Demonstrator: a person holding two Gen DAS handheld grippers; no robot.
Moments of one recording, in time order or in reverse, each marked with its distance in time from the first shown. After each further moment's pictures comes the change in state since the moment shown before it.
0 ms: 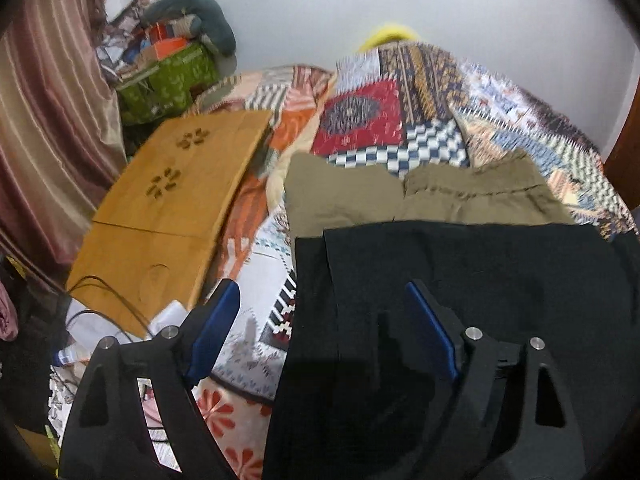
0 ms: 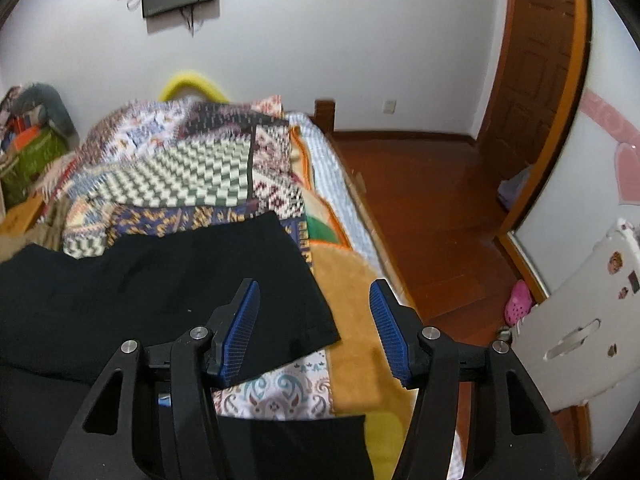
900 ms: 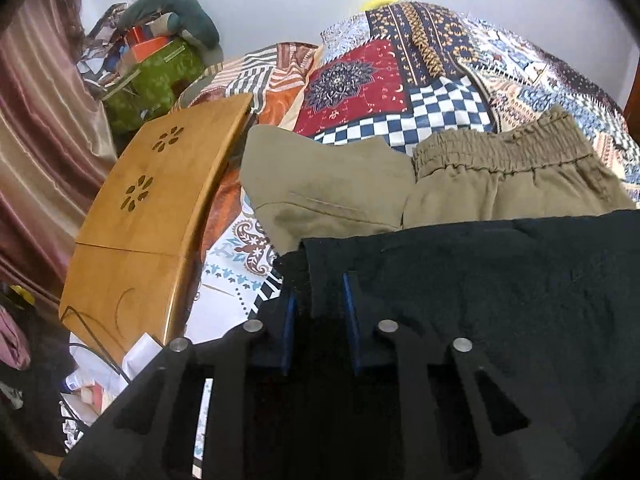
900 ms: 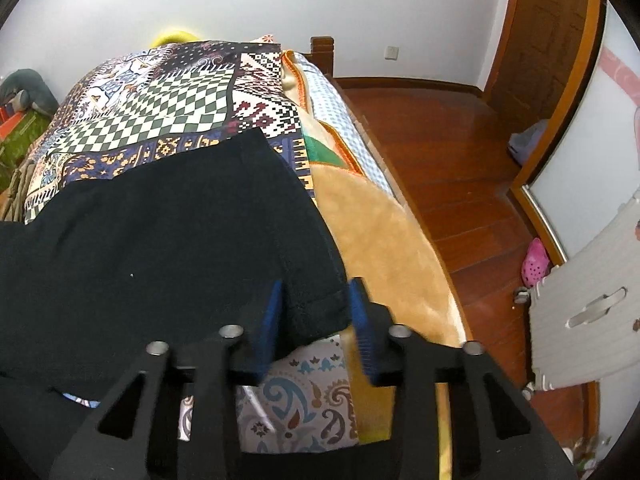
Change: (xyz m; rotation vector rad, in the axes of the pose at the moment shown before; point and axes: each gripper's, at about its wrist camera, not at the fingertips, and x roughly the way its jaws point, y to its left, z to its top) left arm 0.063 -0.026 0.017 0.096 0.040 0.054; right arm 0.051 -0.007 -0.025 0.024 0.125 -0.010
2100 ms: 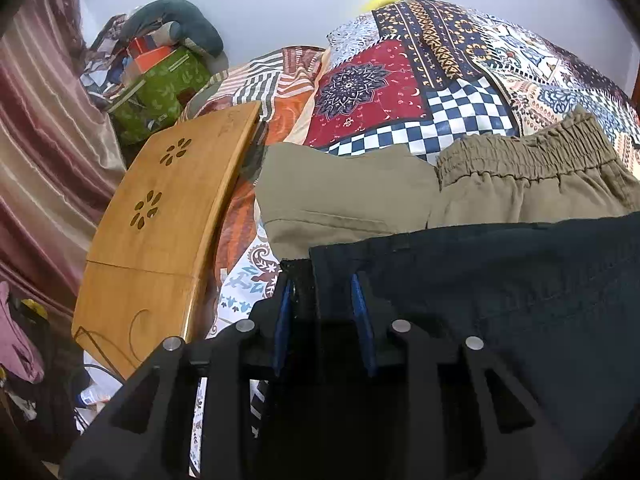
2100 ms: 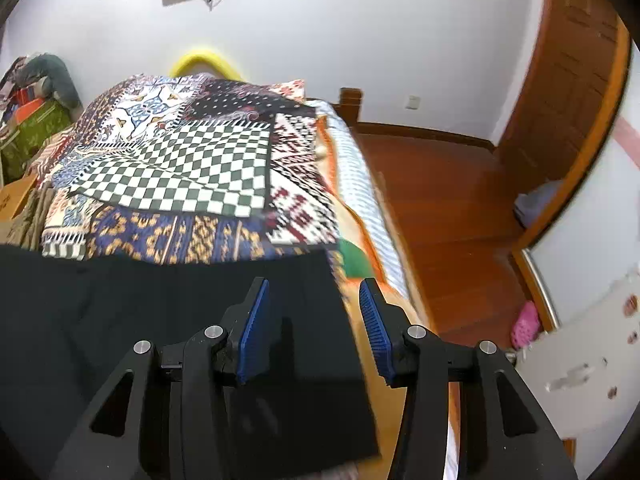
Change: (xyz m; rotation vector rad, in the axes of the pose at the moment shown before) left arm 0.020 0.004 0.014 0.028 -0.004 0.053; right arm 0.011 0.039 0.074 -0.134 -0.089 0.021
